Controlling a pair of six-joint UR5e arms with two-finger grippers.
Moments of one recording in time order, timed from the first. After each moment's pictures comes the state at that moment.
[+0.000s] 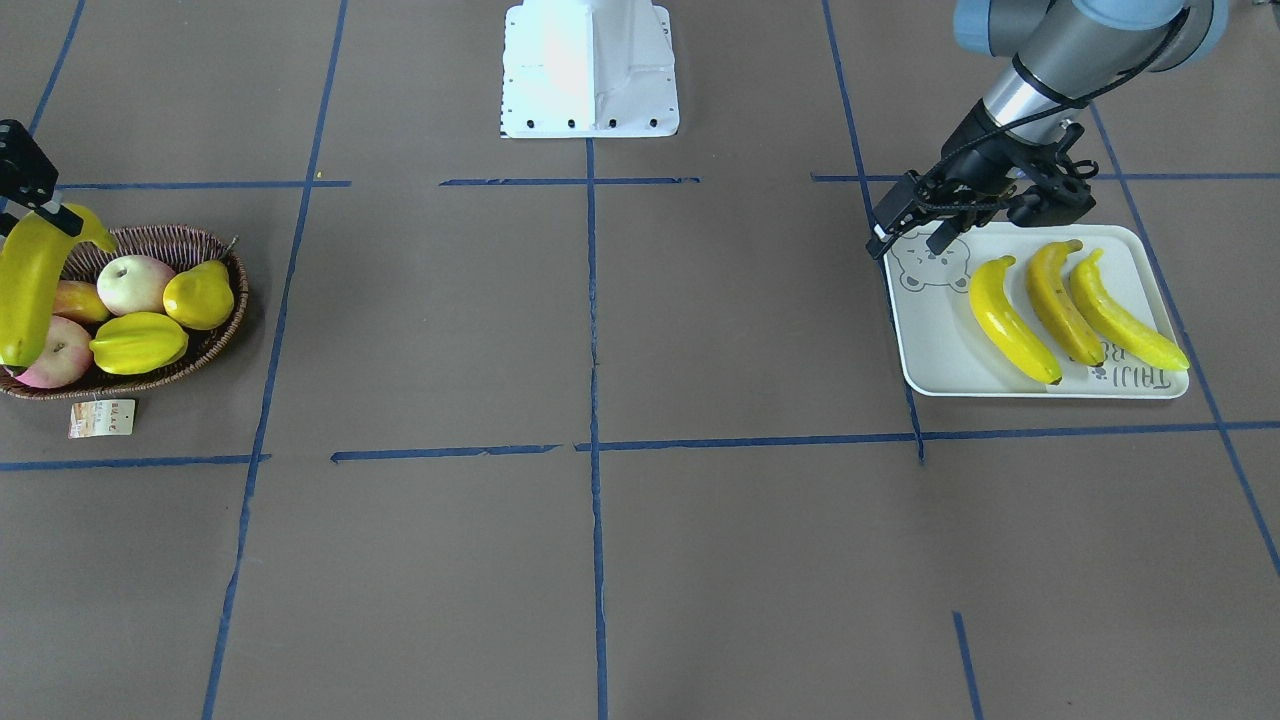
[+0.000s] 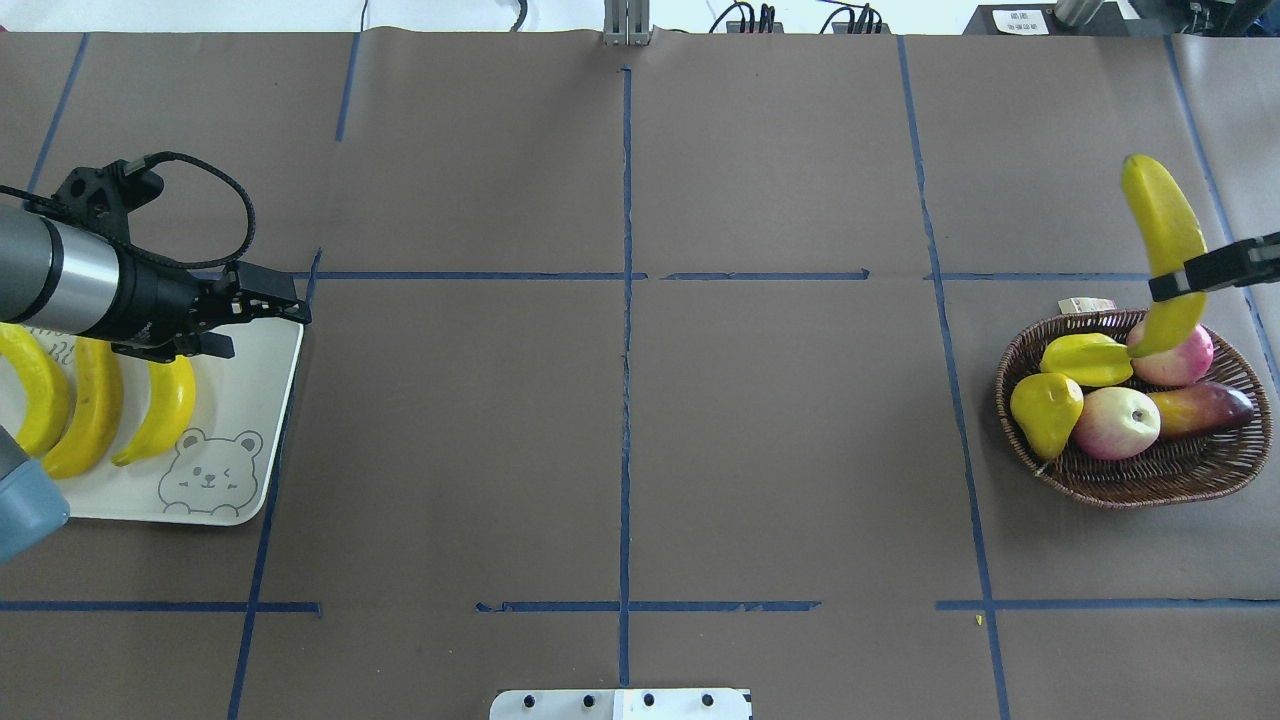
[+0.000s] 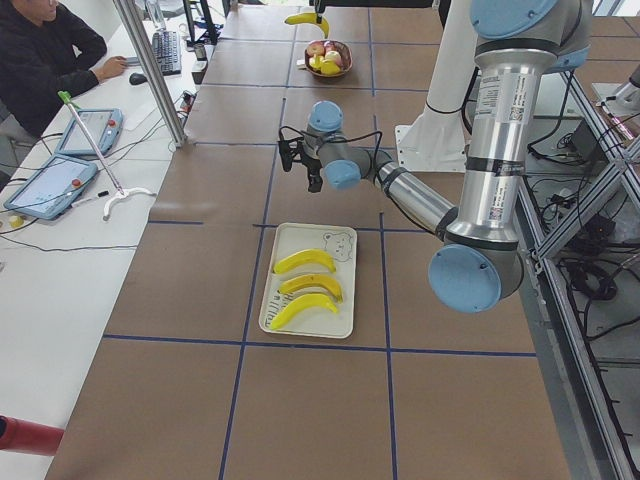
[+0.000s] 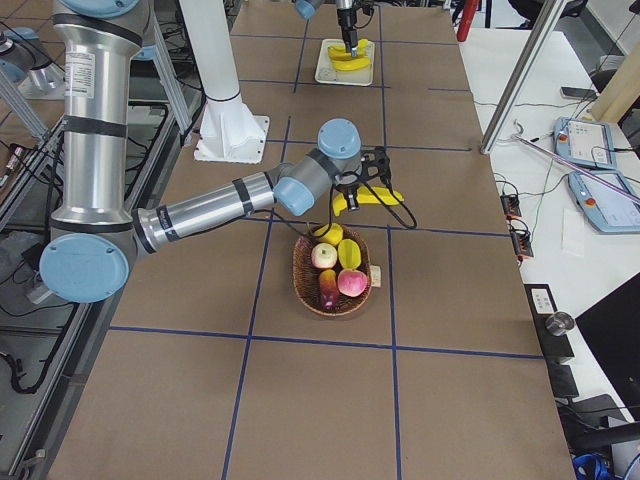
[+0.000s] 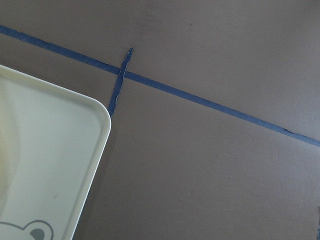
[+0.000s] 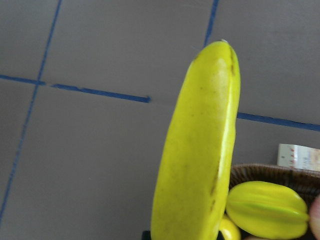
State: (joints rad) left arm -0.82 -1.68 -2.00 -2.08 -2.09 -1.46; right arm 1.21 -1.61 2.02 -1.12 2.51 0.69
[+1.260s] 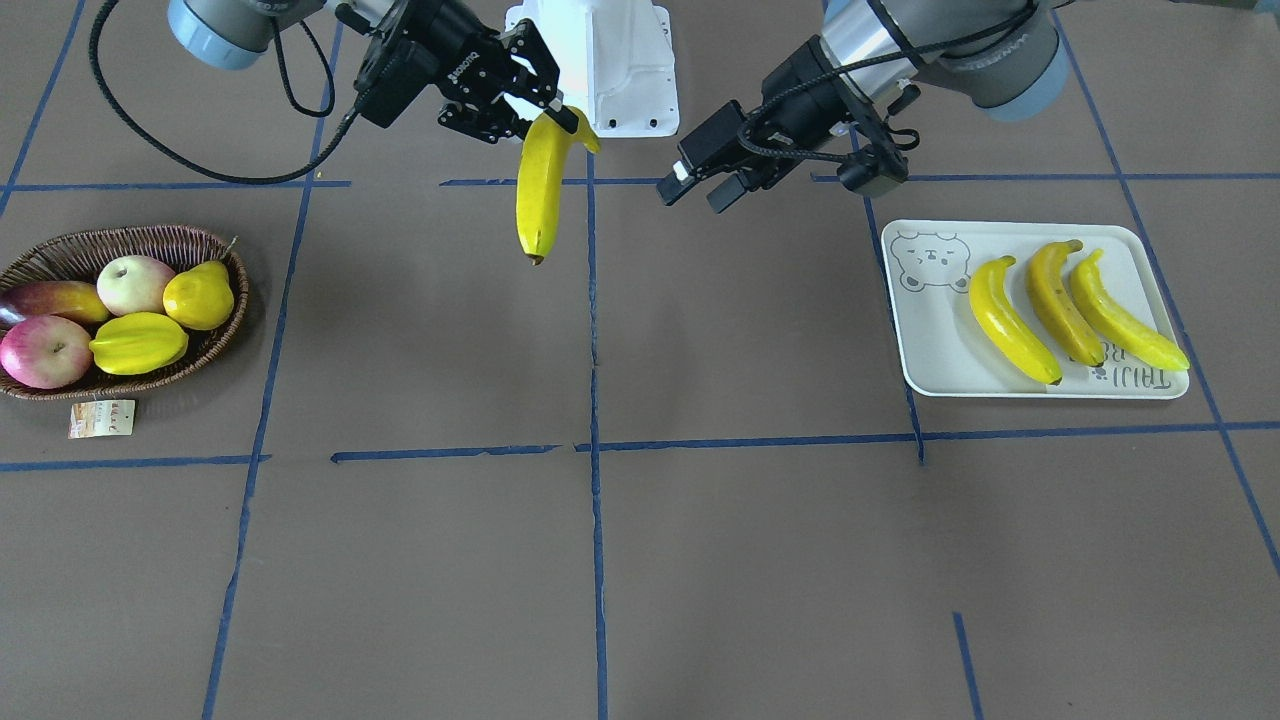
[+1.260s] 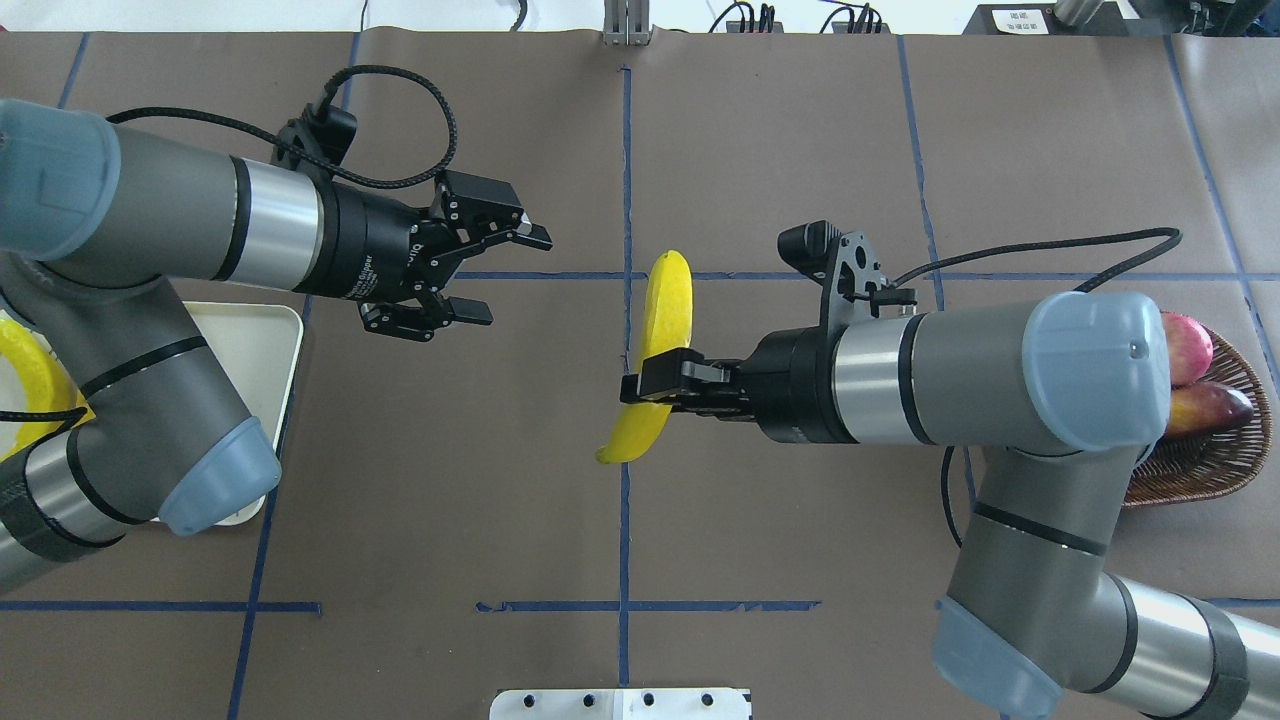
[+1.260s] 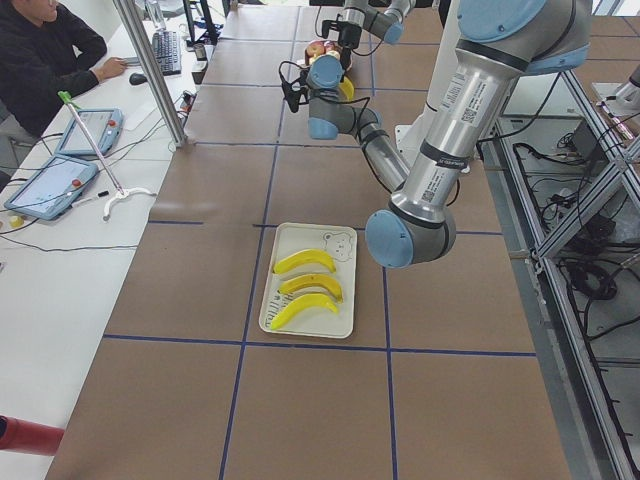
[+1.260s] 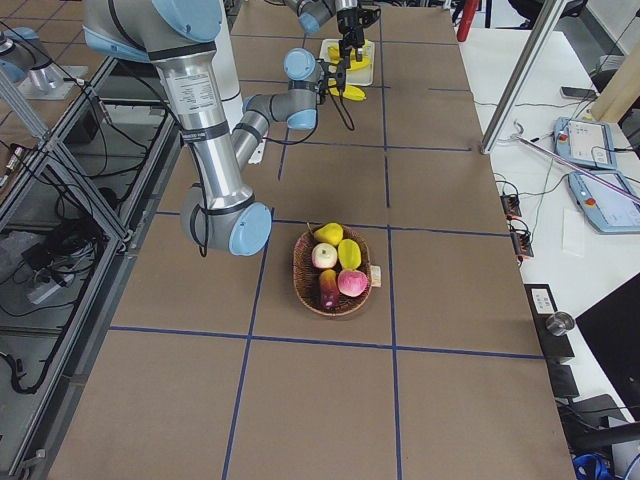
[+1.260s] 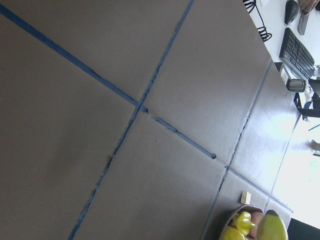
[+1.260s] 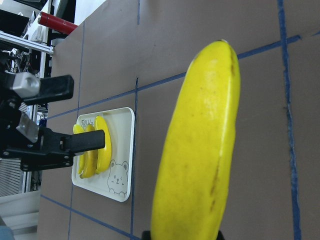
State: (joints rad) left arm -0.70 -2.05 -1.88 -2.36 -2.08 -1.97; right arm 0.47 -1.18 2.03 -0.83 1.85 1.55
